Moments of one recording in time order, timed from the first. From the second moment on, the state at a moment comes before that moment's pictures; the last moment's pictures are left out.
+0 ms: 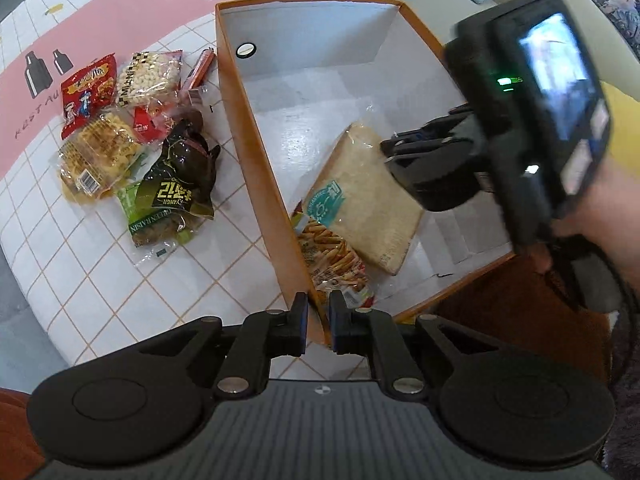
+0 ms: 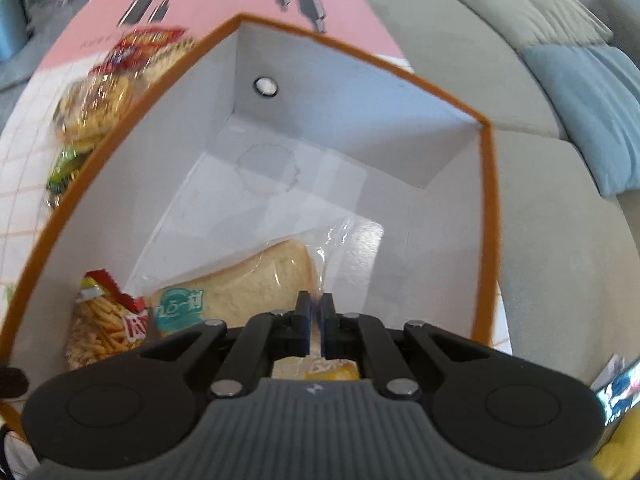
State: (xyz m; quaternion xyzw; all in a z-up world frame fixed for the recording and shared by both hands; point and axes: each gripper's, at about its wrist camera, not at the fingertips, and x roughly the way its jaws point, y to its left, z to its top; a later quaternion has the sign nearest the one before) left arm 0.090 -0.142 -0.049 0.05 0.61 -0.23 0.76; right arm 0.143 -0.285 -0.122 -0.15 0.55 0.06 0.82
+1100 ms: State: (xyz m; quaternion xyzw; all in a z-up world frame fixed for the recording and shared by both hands) left arm 0.109 0.012 -0.018 0.02 0.51 -0.14 0.85; right arm 0.091 -0.163 -0.038 -0.01 0.46 0.17 0.87
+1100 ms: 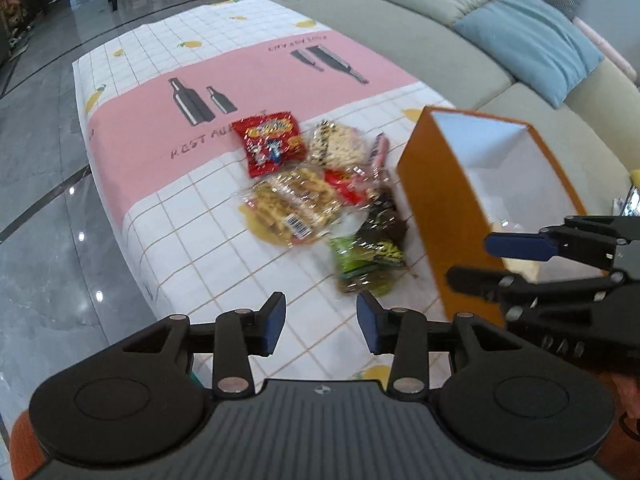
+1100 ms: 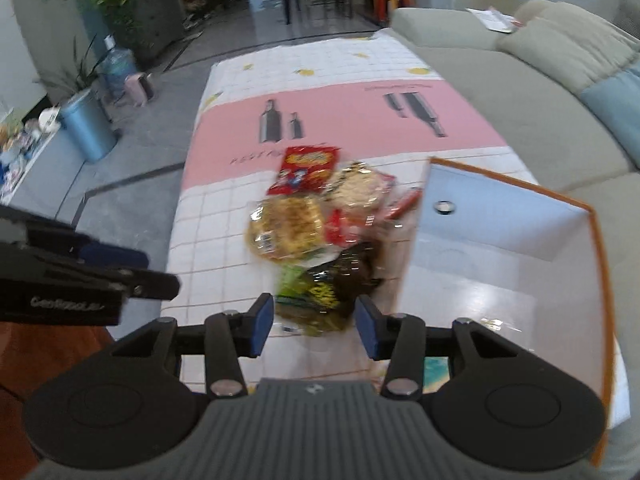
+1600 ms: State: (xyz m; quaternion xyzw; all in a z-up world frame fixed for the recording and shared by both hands) left arm 0.154 0.003 -0.066 0.17 0.47 -0.21 0.84; right arm 0.156 -0.112 -0.108 -0.22 0.51 0.23 0.80
